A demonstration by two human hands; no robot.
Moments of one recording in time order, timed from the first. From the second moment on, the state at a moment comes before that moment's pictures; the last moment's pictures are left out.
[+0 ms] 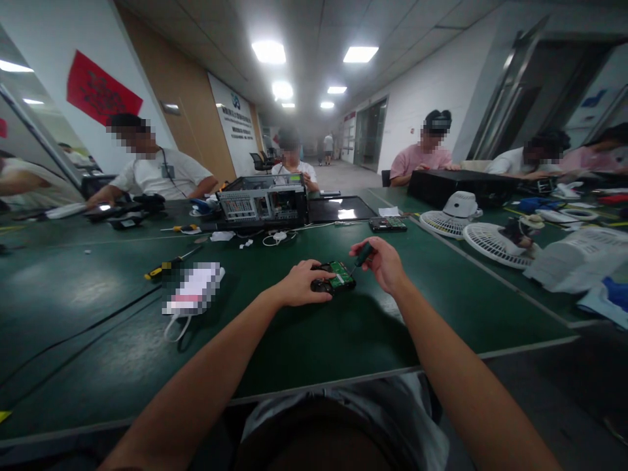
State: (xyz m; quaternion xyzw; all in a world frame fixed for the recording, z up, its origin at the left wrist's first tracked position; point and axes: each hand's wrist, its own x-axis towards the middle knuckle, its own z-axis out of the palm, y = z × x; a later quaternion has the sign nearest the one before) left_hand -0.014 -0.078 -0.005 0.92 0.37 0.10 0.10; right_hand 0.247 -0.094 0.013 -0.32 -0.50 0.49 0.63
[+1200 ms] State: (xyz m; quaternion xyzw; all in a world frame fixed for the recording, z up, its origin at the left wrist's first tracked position) left_hand -0.015 -0.077 -0.007 0.92 0.37 0.11 0.11; right_hand 0.239 -0.104 0.018 -0.32 -0.54 0.50 0.60
